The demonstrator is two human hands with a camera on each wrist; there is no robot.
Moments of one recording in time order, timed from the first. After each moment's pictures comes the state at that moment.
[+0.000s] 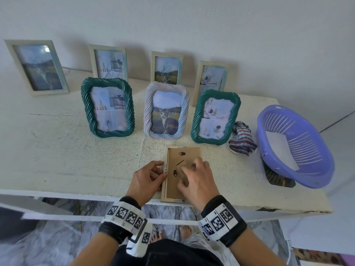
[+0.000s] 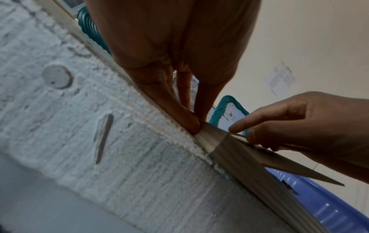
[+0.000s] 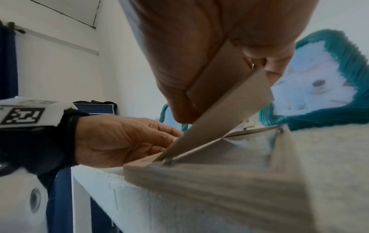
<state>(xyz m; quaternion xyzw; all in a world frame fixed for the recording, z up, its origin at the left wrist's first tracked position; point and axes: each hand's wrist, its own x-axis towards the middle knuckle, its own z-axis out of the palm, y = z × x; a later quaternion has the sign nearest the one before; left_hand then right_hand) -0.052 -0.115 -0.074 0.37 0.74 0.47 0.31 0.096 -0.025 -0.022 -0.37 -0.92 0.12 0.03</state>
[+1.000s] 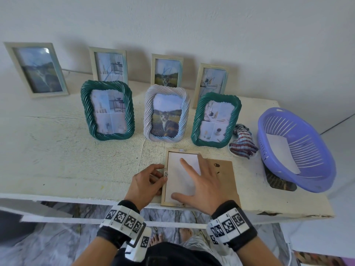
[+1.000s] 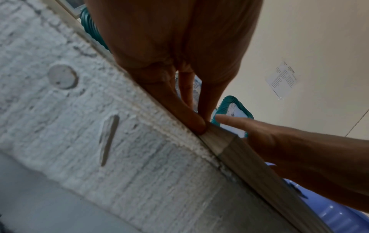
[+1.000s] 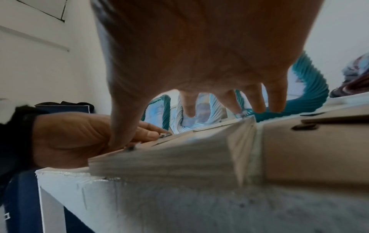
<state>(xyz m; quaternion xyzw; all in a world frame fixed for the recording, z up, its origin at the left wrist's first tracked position) -0.055 -0.113 -0.075 0.34 0.73 0.48 0.34 0.114 -0.008 -0.028 -0.38 -0.90 0.20 -0.09</state>
